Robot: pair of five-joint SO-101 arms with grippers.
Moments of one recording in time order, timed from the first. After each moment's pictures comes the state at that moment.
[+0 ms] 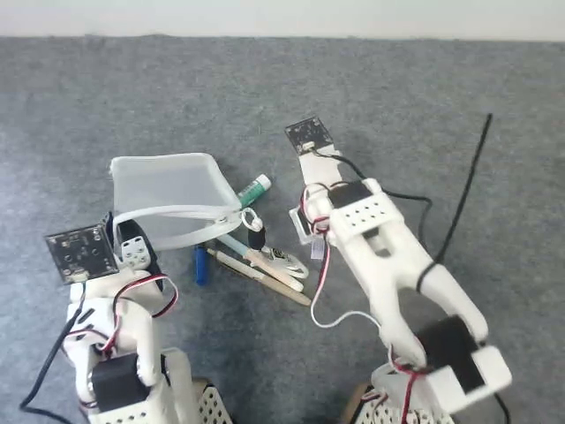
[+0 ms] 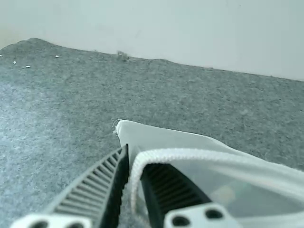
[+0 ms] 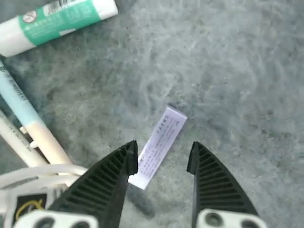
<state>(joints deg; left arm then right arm) -21.5 -103.2 77.5 61.0 5.8 -27.8 -2.5 28.2 54.2 -1.8</state>
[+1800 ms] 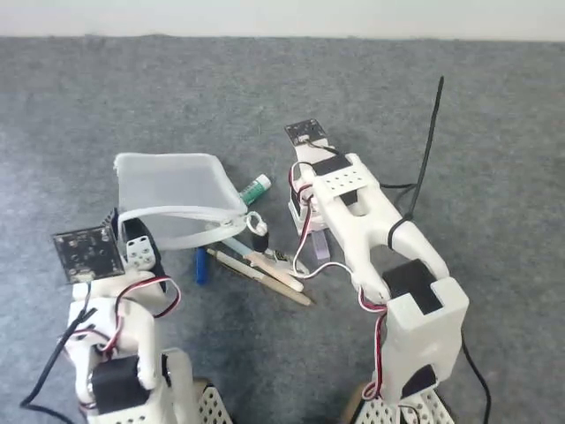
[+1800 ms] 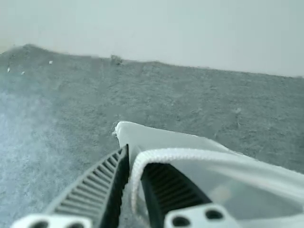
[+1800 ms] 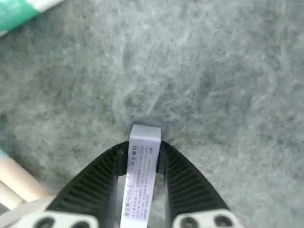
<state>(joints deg) -19.5 -103.2 76.5 61.1 4.4 -26.1 19.0 9.3 63.2 -4.1</state>
